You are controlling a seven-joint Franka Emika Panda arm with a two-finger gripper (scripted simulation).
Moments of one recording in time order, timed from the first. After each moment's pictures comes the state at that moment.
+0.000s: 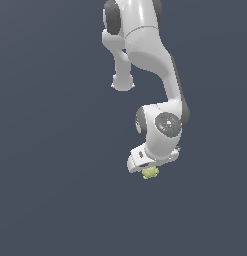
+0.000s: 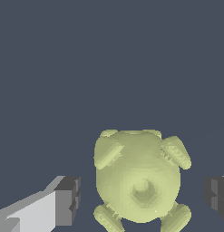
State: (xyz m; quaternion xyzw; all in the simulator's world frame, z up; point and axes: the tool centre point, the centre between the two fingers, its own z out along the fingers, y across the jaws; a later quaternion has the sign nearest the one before) arm 0.085 0.117 0.066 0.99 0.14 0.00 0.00
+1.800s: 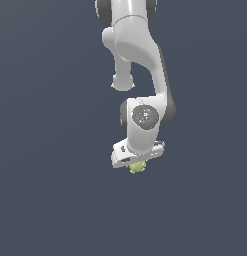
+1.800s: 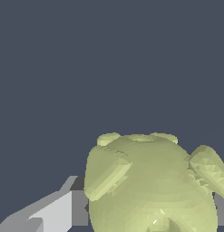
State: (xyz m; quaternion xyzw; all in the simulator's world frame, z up) arm 0.075 0.056 0.086 0.99 0.14 0.00 0.00
